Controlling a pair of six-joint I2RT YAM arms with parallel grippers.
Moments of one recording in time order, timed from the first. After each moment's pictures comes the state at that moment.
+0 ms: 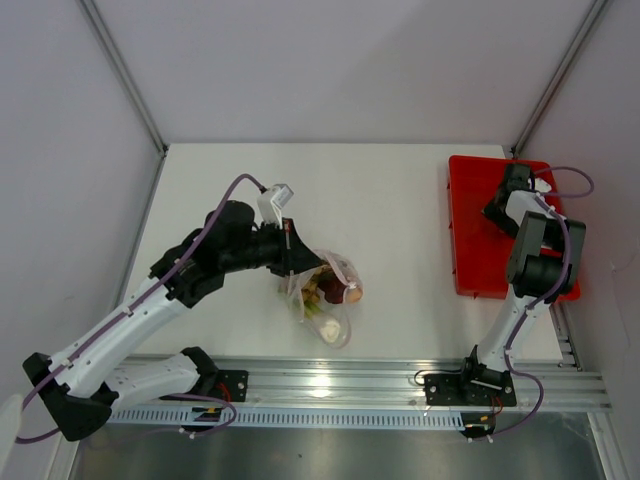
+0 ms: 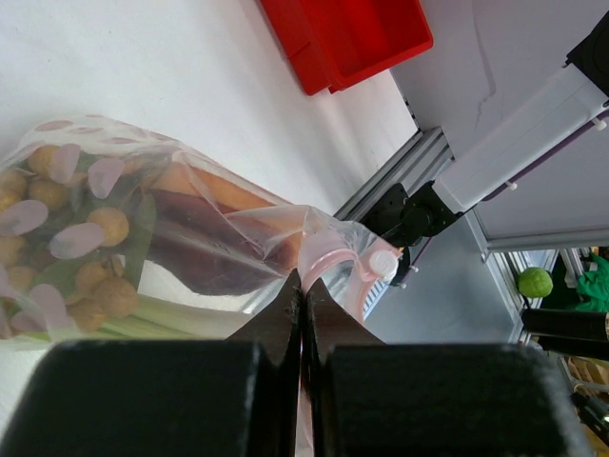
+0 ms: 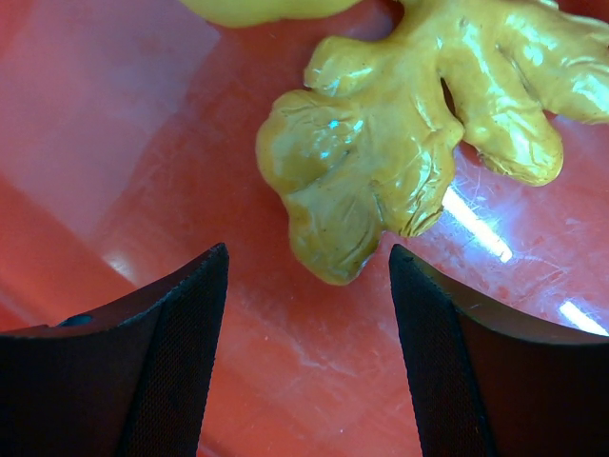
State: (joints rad) left arm -0.75 1.00 1.10 -0.54 0.30 -0.63; right arm -0.25 1.99 1.39 -0.39 0.34 0.52
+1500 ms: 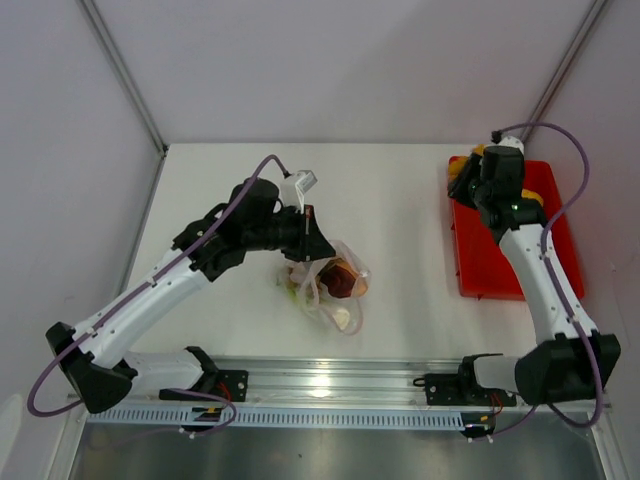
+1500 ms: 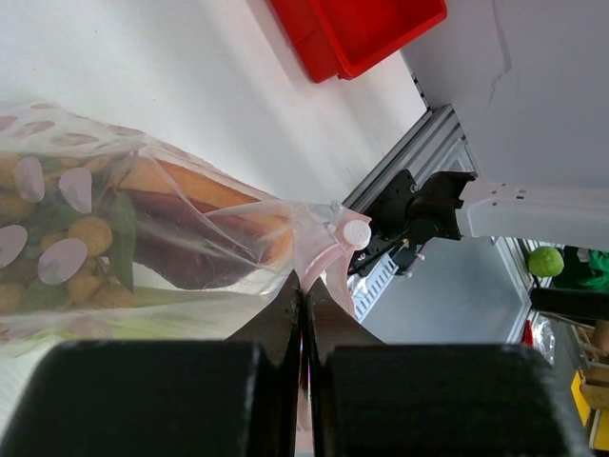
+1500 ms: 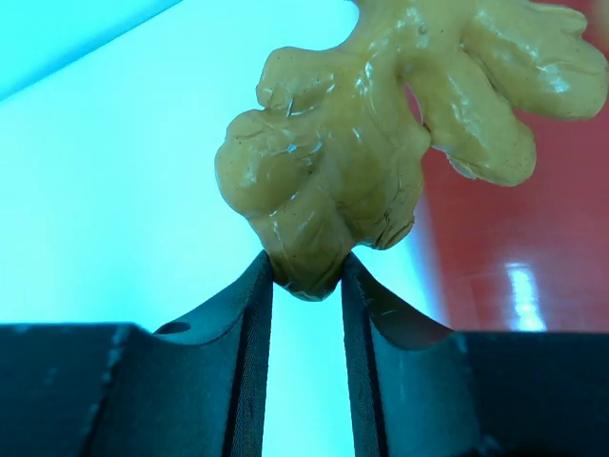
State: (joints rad) left arm -0.75 1.18 1.27 -0.61 0.35 -0.57; right arm 0.05 1.35 1.27 -0.49 0.20 0.46
